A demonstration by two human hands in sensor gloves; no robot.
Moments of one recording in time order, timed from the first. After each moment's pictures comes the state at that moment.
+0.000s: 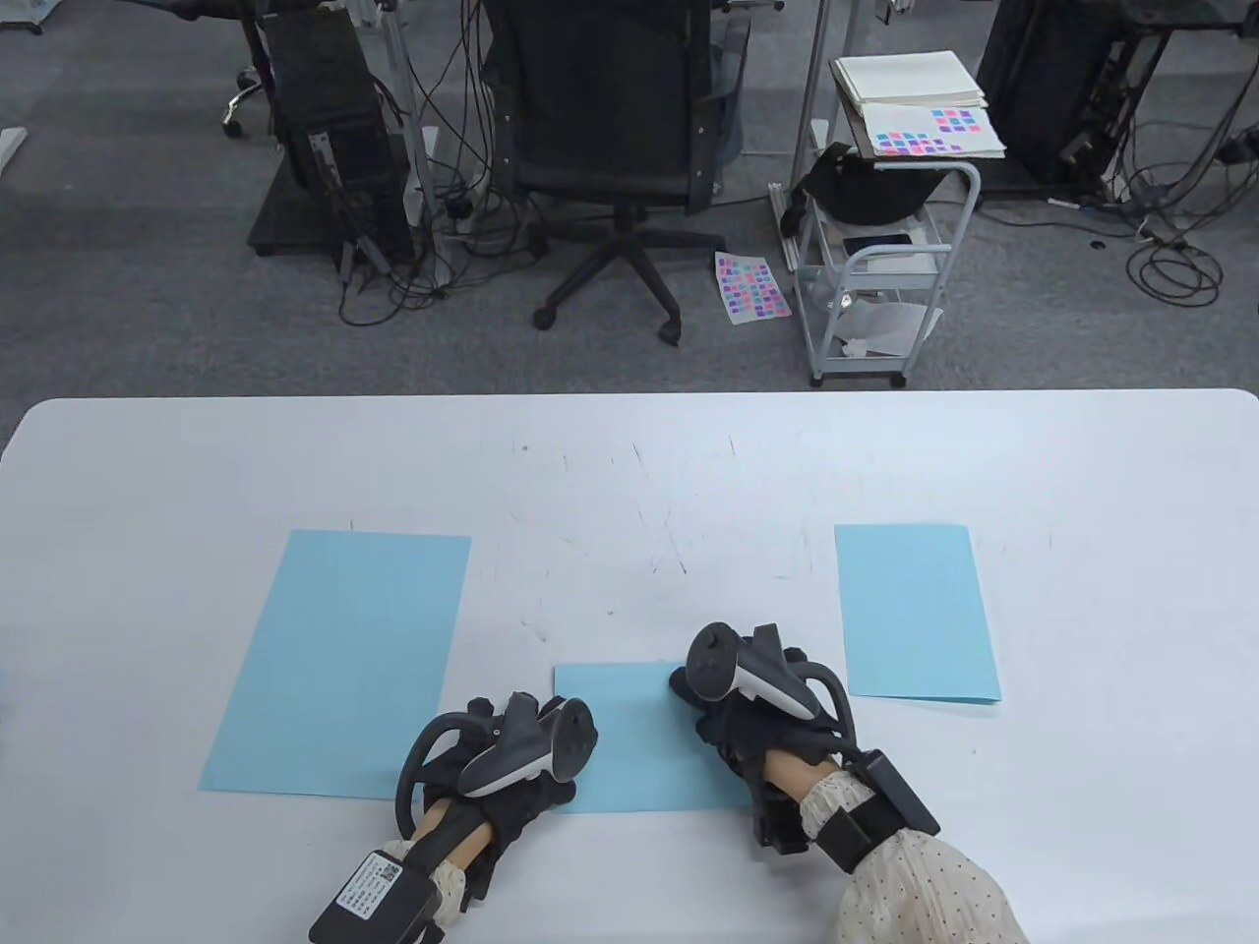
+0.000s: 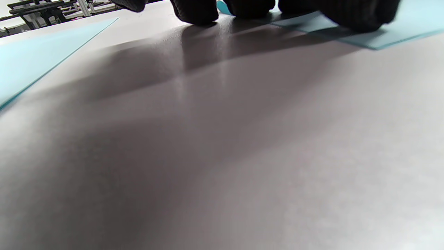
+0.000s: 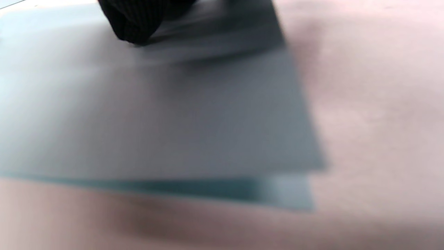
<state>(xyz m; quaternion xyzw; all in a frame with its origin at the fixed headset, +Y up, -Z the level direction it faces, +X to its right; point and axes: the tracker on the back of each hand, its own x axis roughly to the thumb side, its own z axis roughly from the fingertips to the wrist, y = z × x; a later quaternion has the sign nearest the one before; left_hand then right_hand) -0.138 -0.770 -0.311 -0.19 -0.11 -0.10 0.97 0.091 -0.773 -0.364 0.05 0.24 0.97 0.06</state>
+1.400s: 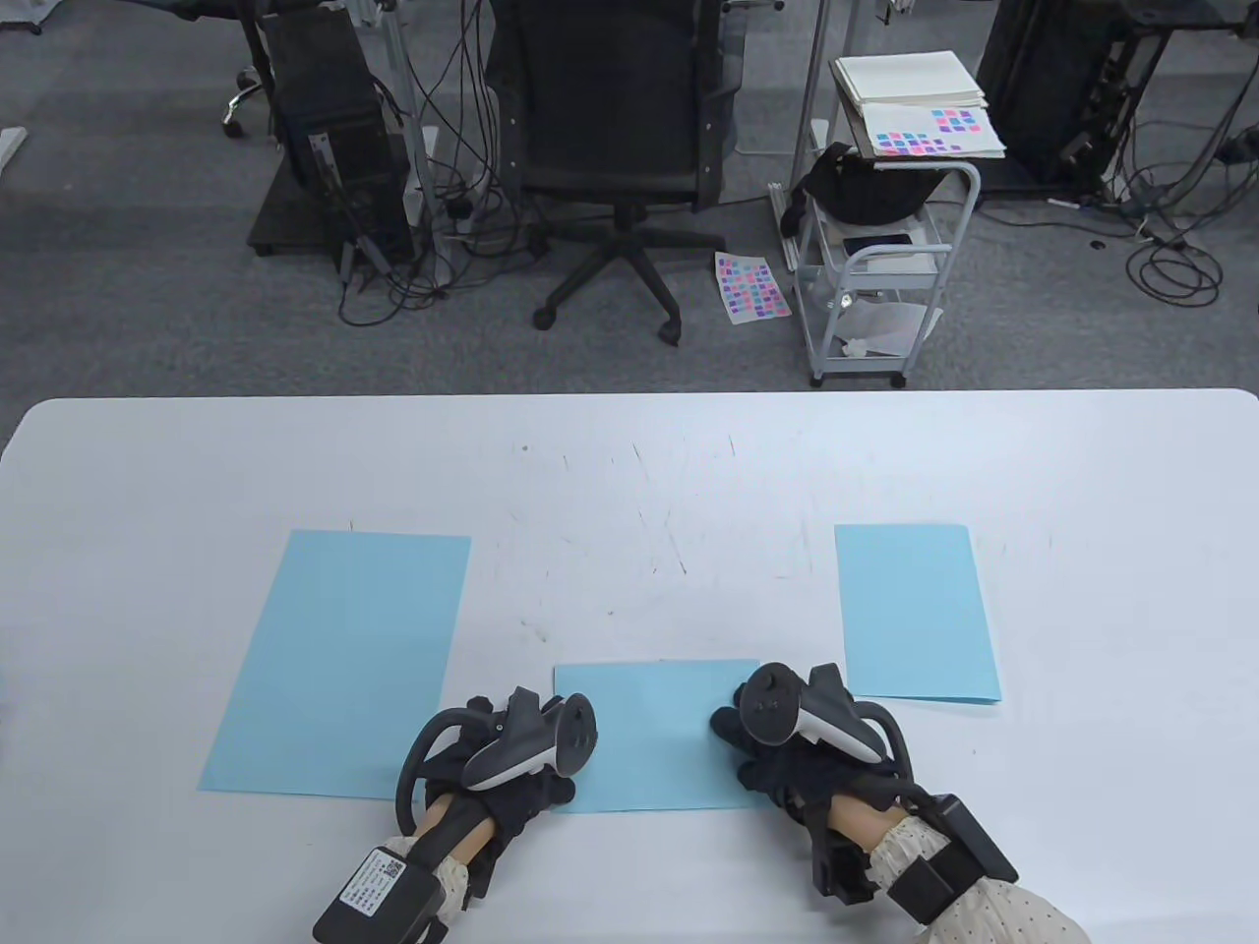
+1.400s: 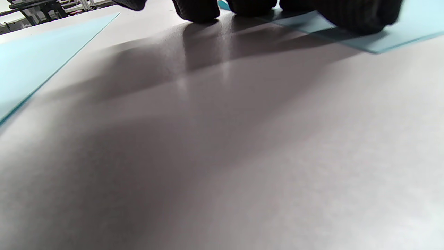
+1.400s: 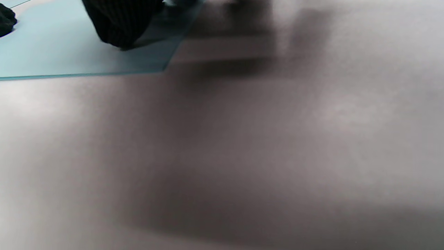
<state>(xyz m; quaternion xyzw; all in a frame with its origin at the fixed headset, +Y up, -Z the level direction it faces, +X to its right) -0.136 -0.769 -0.314 -0.21 -0.11 -0.11 0.97 0.132 -0.778 -0.325 0.08 0.25 0.96 0.07</state>
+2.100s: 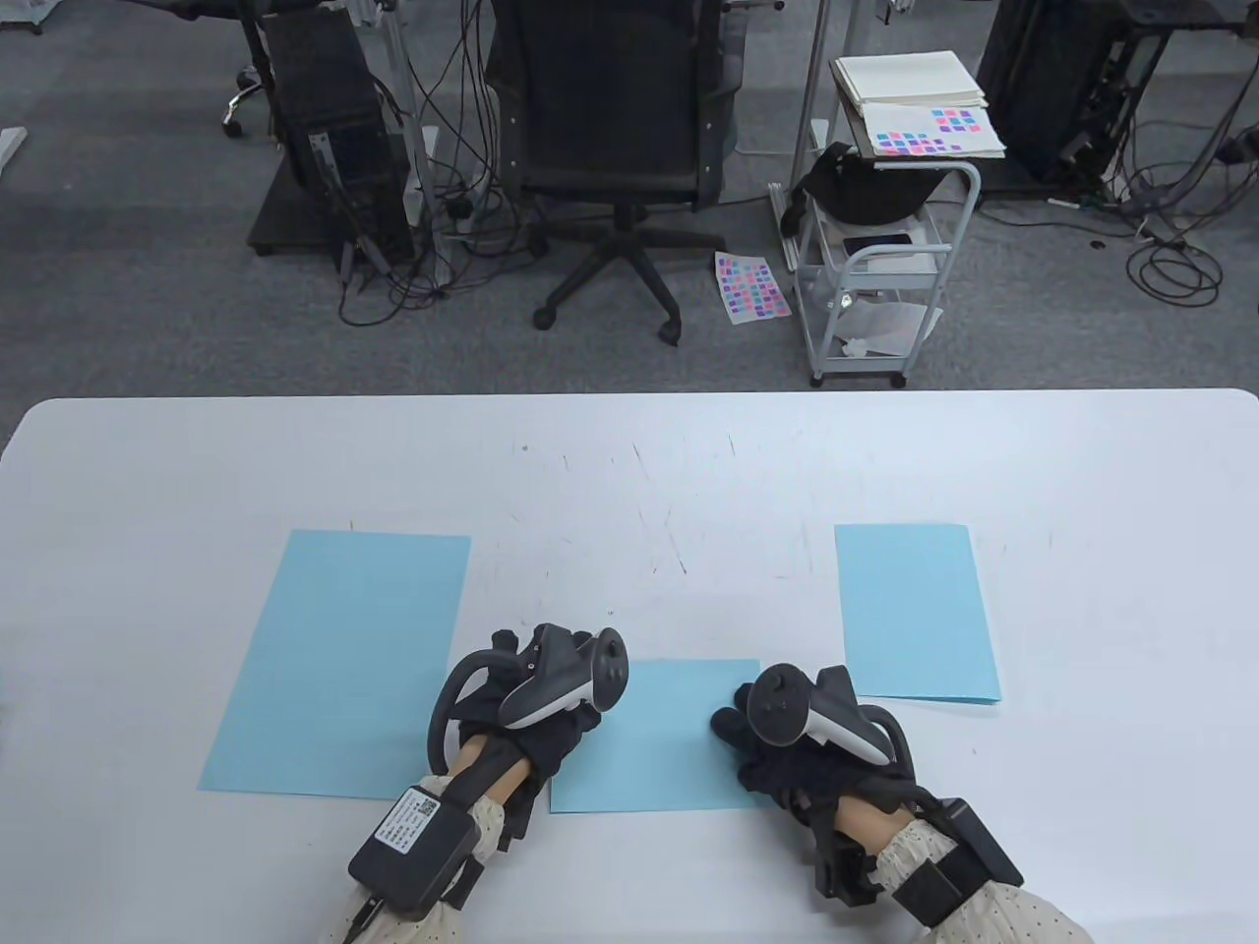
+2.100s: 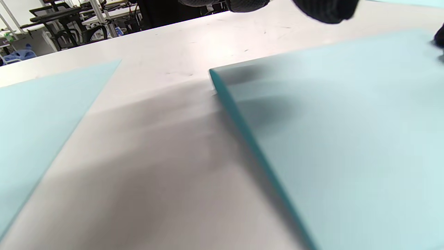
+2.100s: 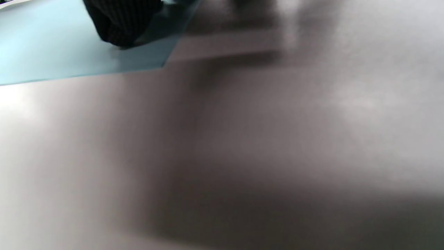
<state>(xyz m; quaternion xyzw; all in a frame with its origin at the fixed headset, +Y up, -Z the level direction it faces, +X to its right) -0.097 -0.724 -0.355 -0.20 -0.08 -0.09 0.97 0.135 -0.781 -0.326 0.09 0.26 0.96 0.09</state>
